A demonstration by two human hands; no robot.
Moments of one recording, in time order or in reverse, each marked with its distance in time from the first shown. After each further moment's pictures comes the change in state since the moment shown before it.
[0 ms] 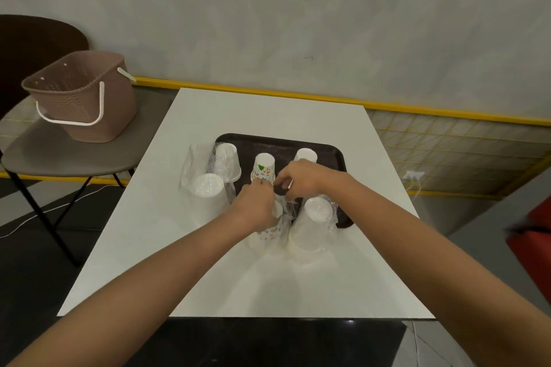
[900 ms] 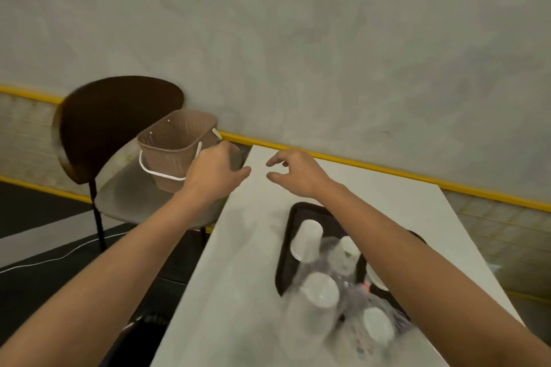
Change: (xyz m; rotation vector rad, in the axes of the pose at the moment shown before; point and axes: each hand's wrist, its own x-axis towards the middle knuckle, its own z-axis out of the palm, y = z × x) left_hand 0.024 -0.252 -0.171 -0.283 0.634 -0.245; right_hand 0.158 -0.180 -0.098 0.194 0.482 -0.217
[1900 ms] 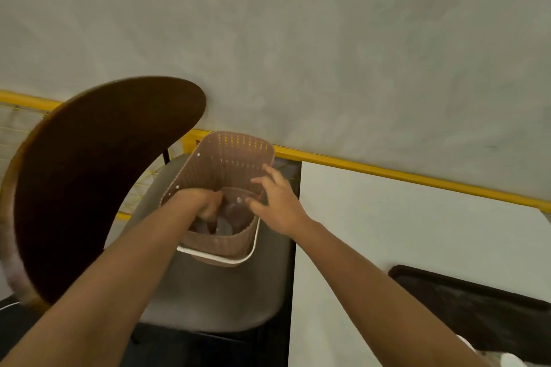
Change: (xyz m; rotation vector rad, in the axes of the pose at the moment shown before) left_hand 0.291 -0.276 0.091 0.518 -1.002 -0.030; right_hand 0.292 -0.037 0.182 0.134 -0.072 0.129
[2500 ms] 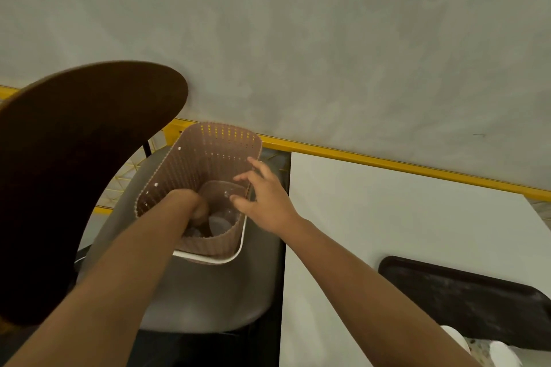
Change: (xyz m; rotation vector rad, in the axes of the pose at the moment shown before) left_hand 0.037 -0.004 0.020 -0.012 -0.311 -0.075; right_hand 0.001 0.002 0.007 0.086 0.046 0.003
